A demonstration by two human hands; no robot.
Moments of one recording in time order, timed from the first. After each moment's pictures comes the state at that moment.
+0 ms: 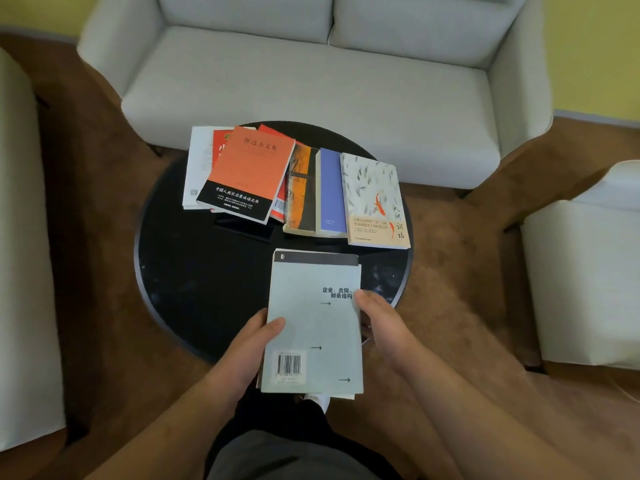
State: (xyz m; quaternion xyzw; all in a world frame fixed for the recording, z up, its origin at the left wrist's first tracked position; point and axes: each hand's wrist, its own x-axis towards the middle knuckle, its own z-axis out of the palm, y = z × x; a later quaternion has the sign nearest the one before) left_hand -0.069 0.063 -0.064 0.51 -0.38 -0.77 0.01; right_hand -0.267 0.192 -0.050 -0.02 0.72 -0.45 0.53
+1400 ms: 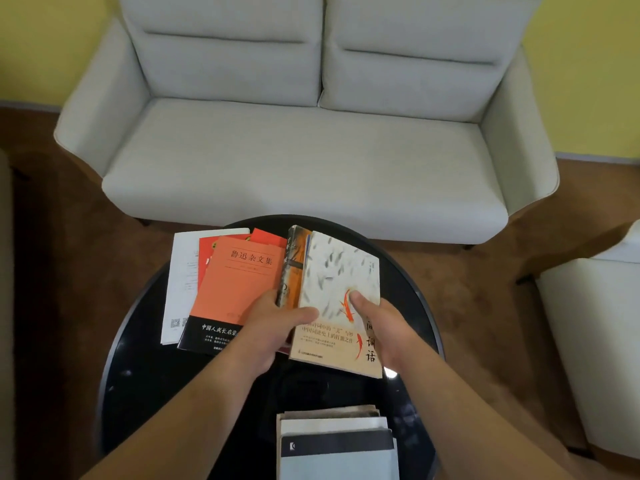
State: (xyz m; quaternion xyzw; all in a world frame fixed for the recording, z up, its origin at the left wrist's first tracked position) left_hand -0.274 -0.137 -0.041 0.50 -0.52 -0.69 -0.02; right_hand -0.421 0.004 -0.081 0.08 0.65 -0.52 0.55
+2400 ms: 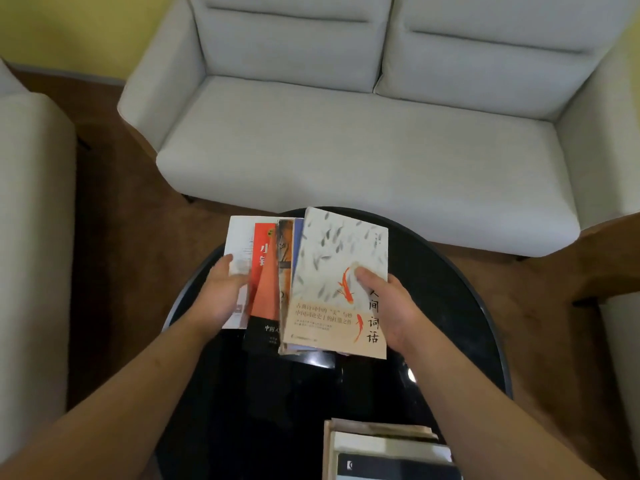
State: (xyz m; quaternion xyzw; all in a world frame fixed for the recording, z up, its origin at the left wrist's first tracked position) left_hand -0.187 -0.264 -0.070 0.59 -0.58 -0.57 0.04; right_hand -0.392 -0.091 -0.080 0.07 0.61 -0.54 0.57
